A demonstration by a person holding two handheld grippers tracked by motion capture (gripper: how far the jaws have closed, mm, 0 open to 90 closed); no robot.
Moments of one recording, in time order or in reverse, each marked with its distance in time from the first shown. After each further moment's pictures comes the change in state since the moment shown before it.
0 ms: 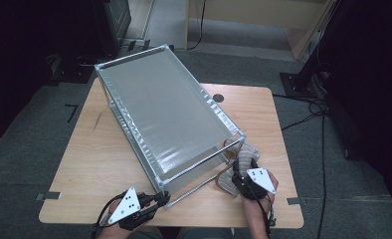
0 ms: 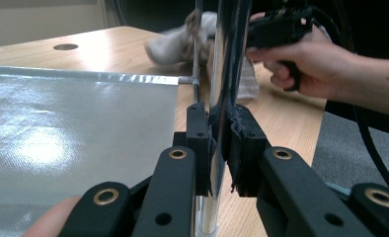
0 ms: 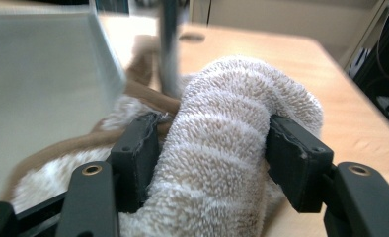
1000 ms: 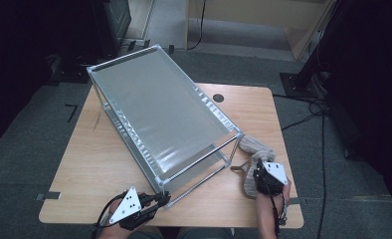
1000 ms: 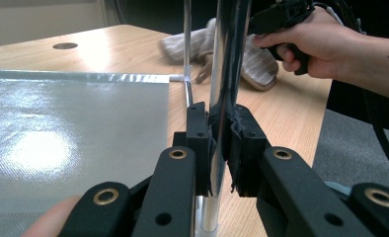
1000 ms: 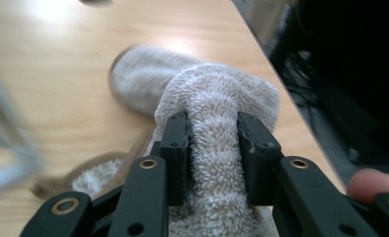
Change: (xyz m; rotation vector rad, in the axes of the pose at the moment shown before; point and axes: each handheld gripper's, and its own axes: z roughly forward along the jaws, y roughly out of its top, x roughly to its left) left arm -0.001 0.000 0.001 0.009 0.005 0.011; right arm -0.047 0.012 0.002 0.151 -0.259 0.047
